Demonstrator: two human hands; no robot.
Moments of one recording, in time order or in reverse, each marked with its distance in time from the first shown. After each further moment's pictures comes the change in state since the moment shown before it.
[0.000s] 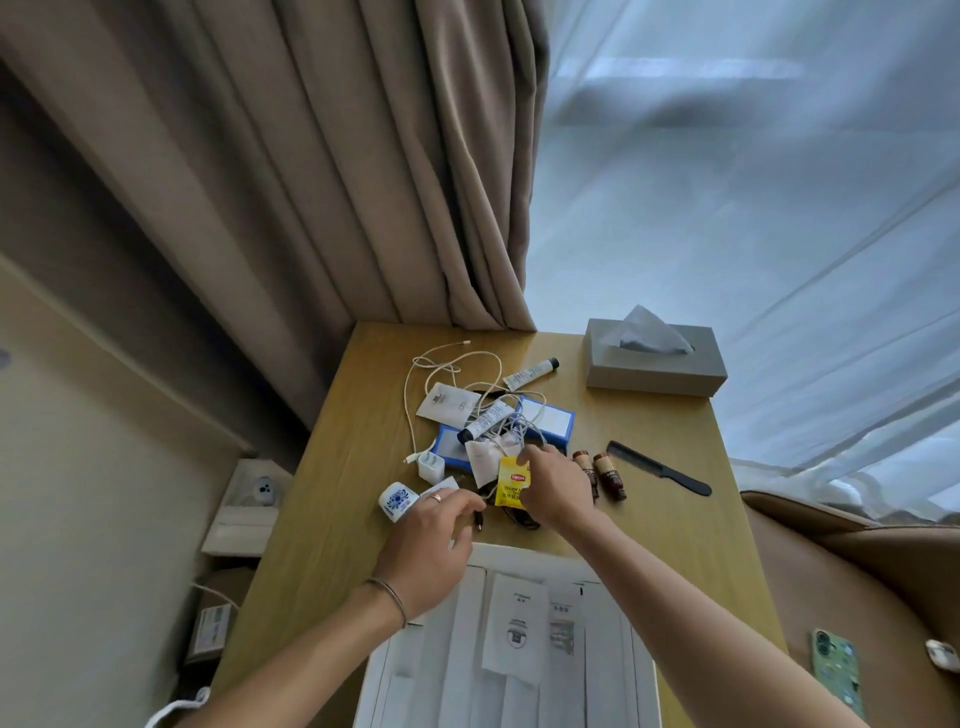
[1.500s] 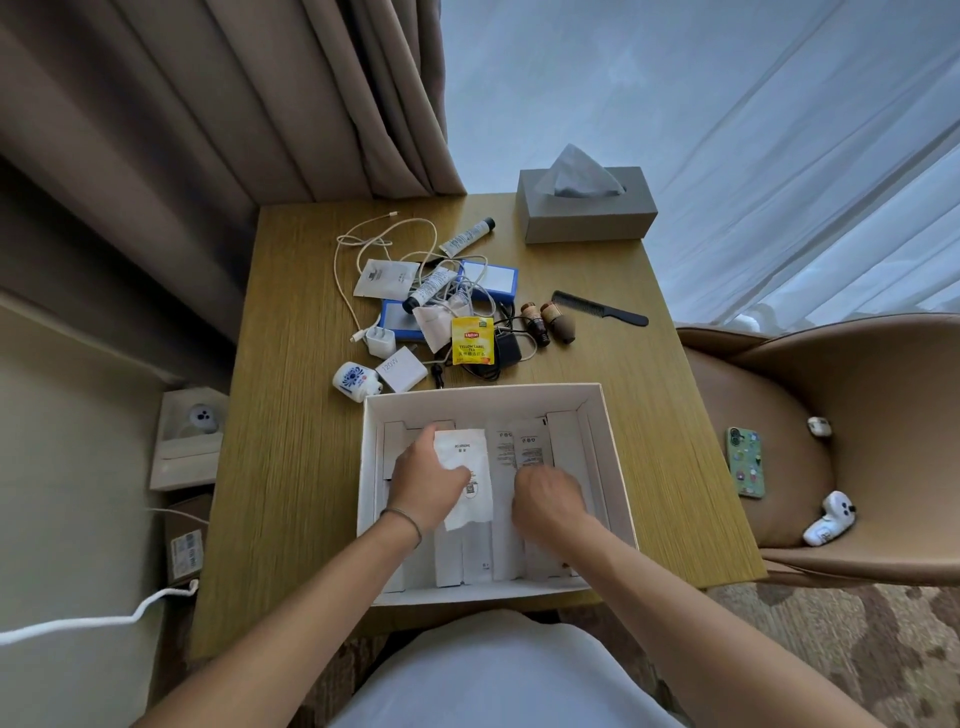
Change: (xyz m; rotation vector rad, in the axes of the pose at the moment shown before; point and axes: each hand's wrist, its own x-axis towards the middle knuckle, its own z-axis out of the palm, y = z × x) left_hand -0.072 -0.010 0.063 -0.333 -0.211 -0.469; right_hand -0.175 0.007 0.108 -0.198 -0.274 0.224
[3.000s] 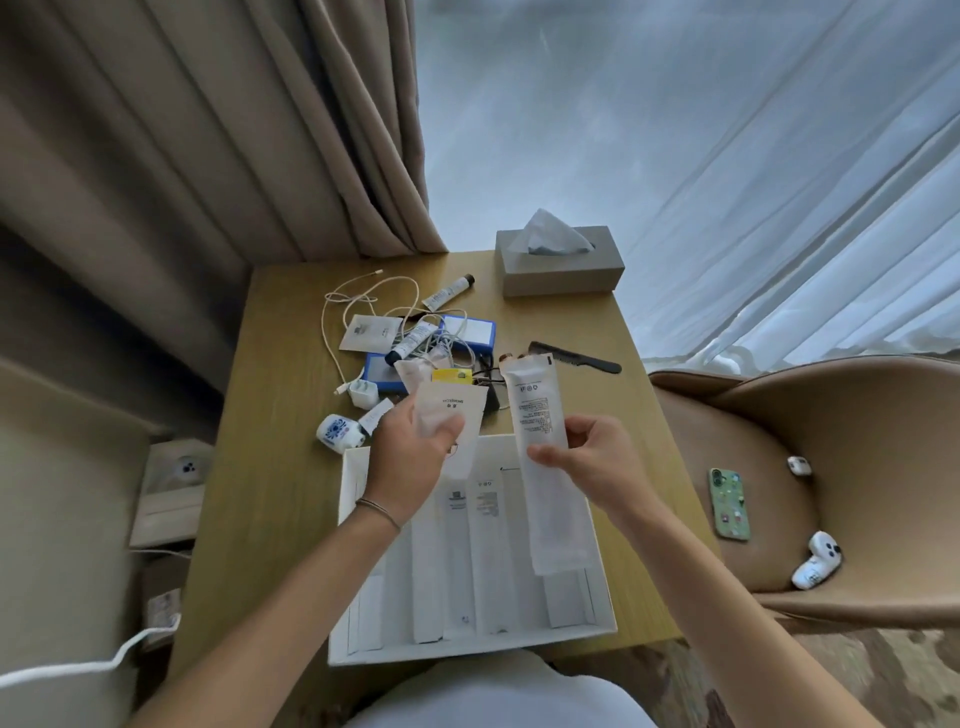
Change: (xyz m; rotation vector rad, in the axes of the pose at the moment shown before) left_hand 0.006 0.097 -0.030 -0.397 0.146 0.232; right_hand -0.039 0.066 -0.126 1.264 0.303 -0.091
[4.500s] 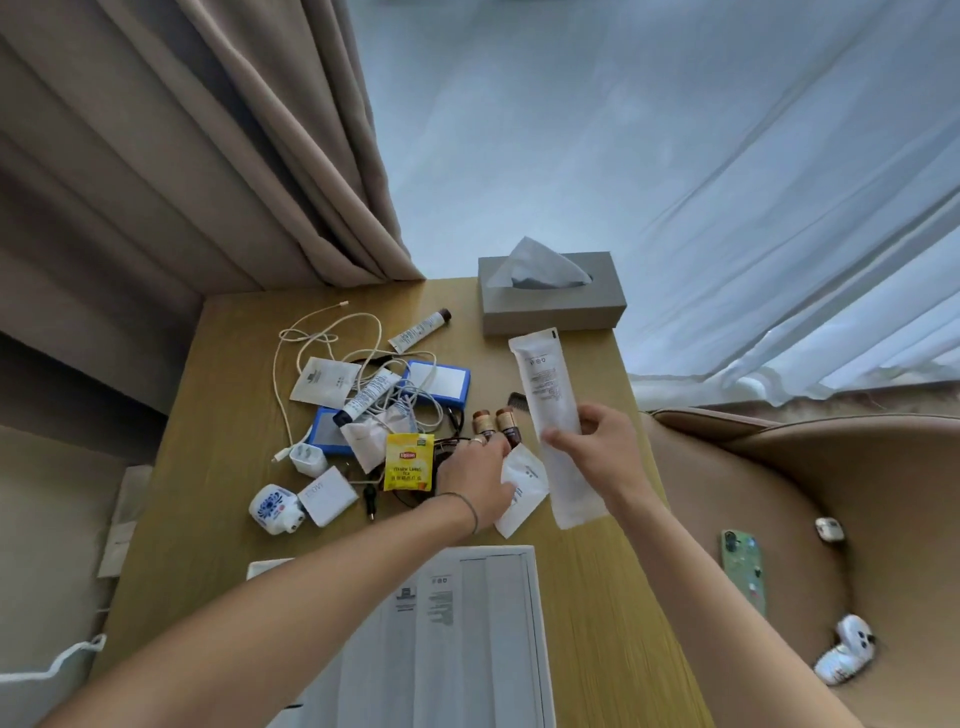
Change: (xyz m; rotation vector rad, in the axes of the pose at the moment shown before) left_hand 0.137 -0.052 0.156 1.069 -0.383 0.060; right_hand 0.170 0.026 -0.067 -0.094 0.135 -0.013
